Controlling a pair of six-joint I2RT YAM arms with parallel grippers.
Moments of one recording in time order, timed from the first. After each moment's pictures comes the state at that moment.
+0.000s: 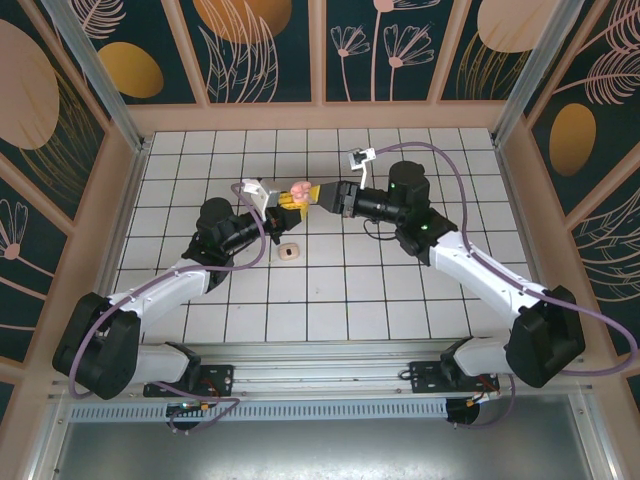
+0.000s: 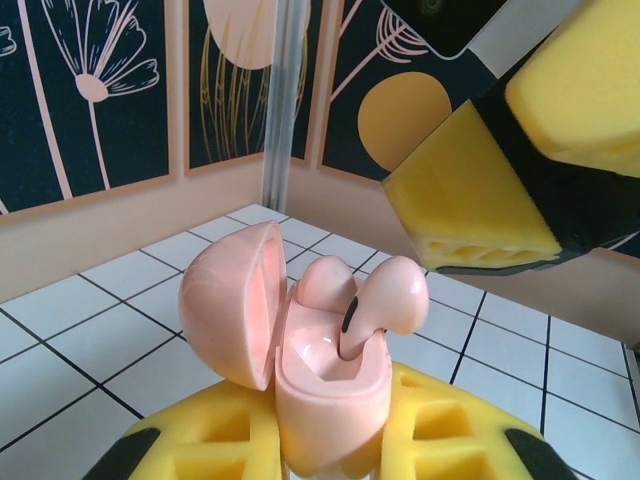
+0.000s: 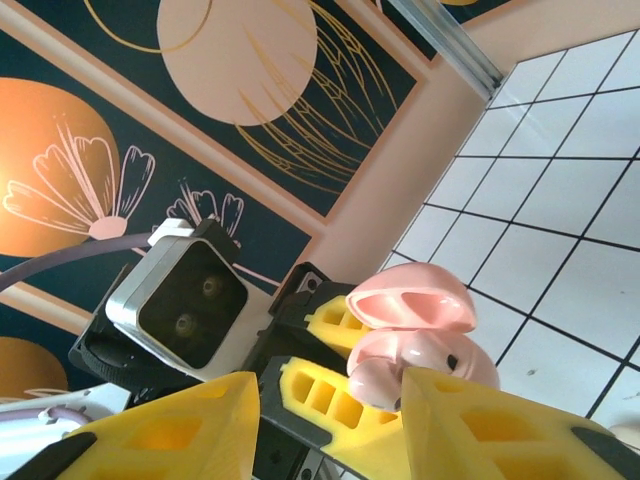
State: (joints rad) left arm -0.48 1.32 0.66 0.67 0.58 -0.16; right arm 0.60 1.32 1.01 0.22 -0.63 0.78
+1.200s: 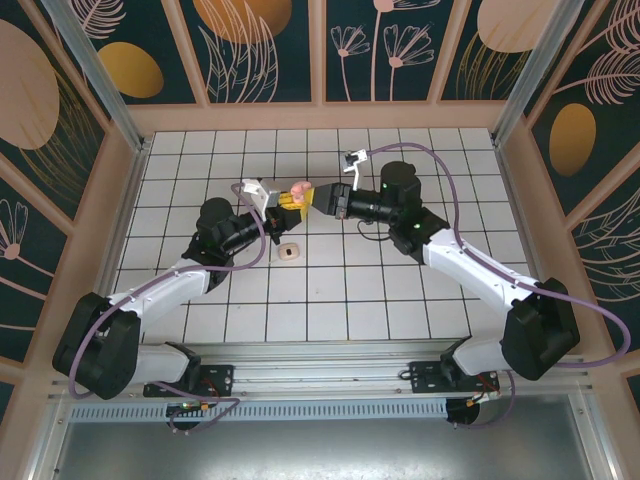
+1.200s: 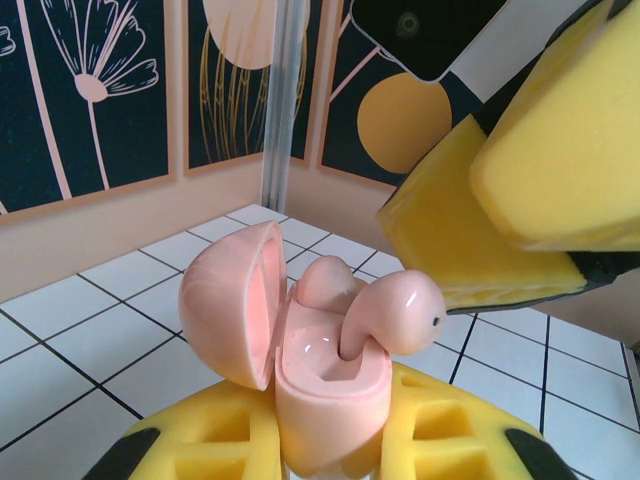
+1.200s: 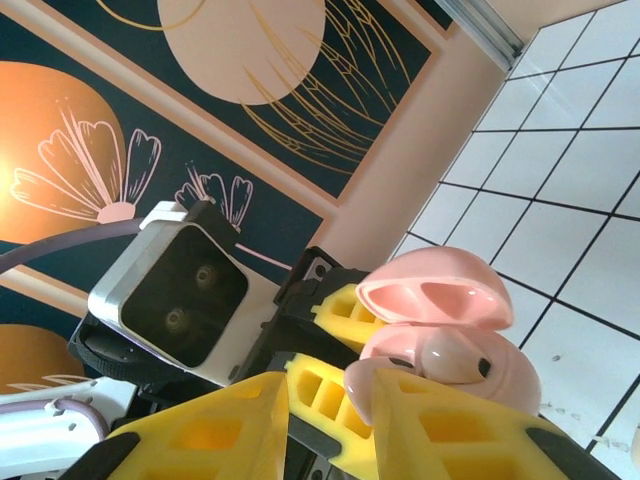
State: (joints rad) left arm -0.48 1.32 0.66 0.67 0.58 -0.16; right arm 0.63 1.37 1.03 0.23 -0.66 0.81
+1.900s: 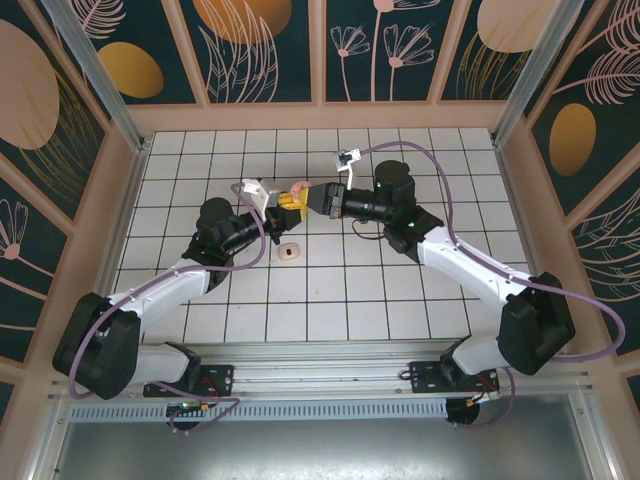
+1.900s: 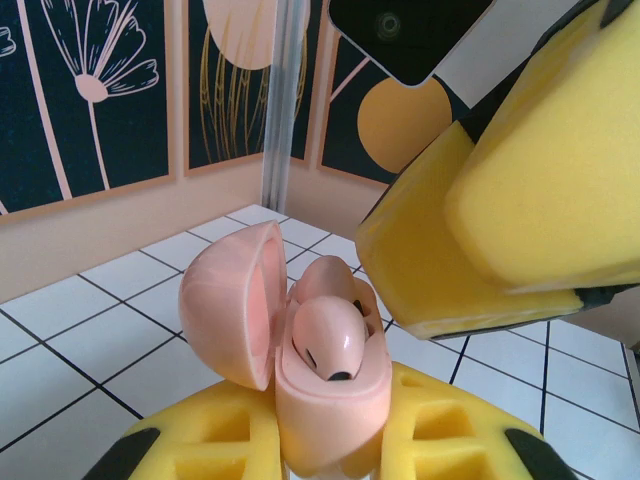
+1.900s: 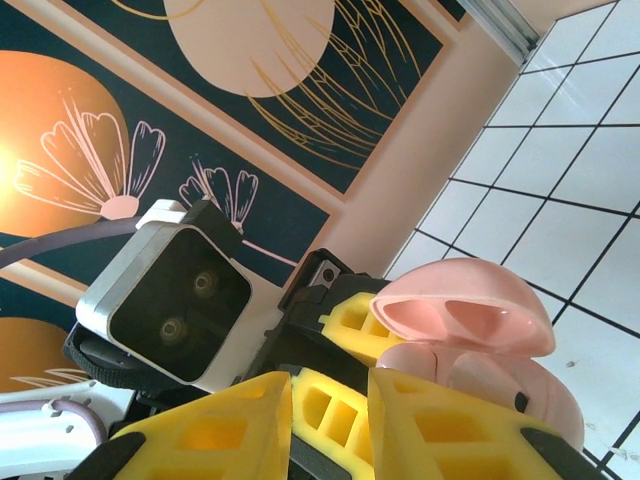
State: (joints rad) left arm -0.48 1.32 0.66 0.67 0.58 -0.16; right arm 0.65 1.41 1.05 0.26 -0.66 0.81
